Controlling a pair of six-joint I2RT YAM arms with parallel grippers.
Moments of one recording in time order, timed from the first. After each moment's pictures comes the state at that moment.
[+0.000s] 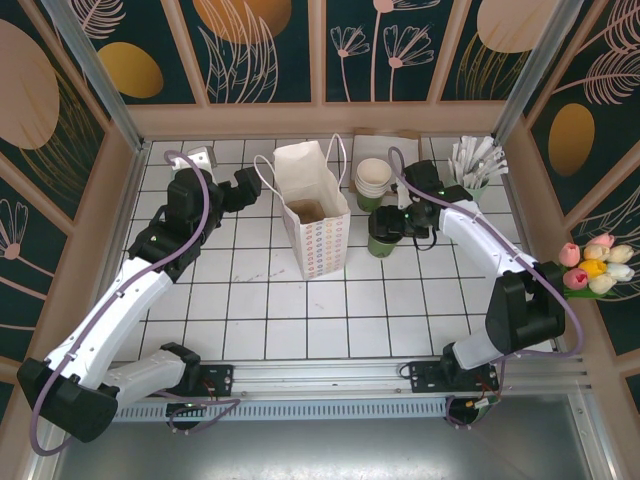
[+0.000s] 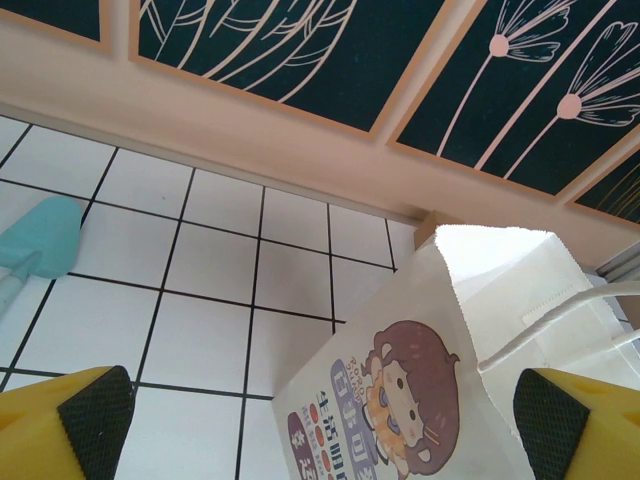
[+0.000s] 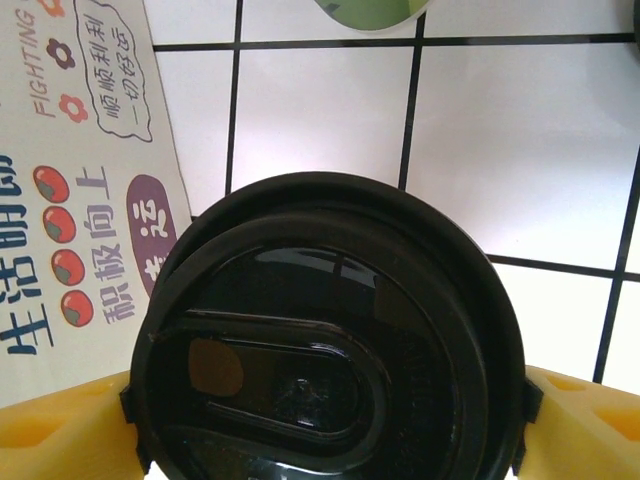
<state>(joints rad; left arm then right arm) -0.46 1.08 1.08 -0.37 -0.24 -0.55 0.33 1.50 1.17 -0.80 -0.23 0.26</state>
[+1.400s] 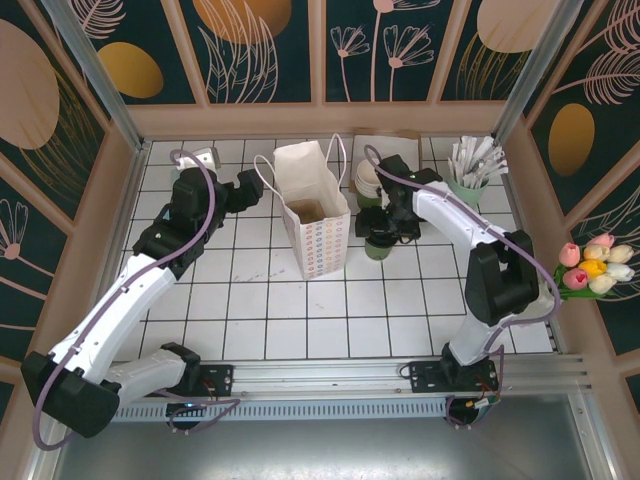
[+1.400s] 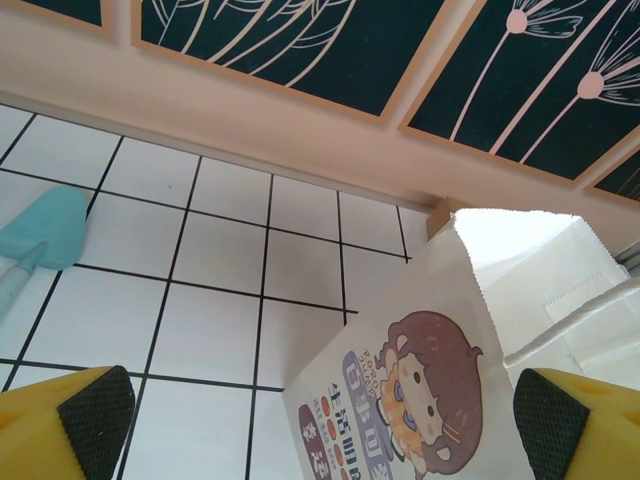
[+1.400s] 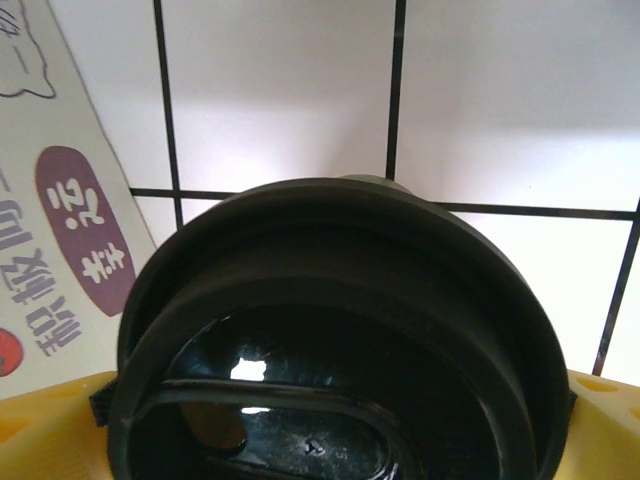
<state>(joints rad) -0.46 1.11 1.07 -0.37 -0.24 -0.54 0.43 1.72 1.38 -1.02 -0.10 0.37</state>
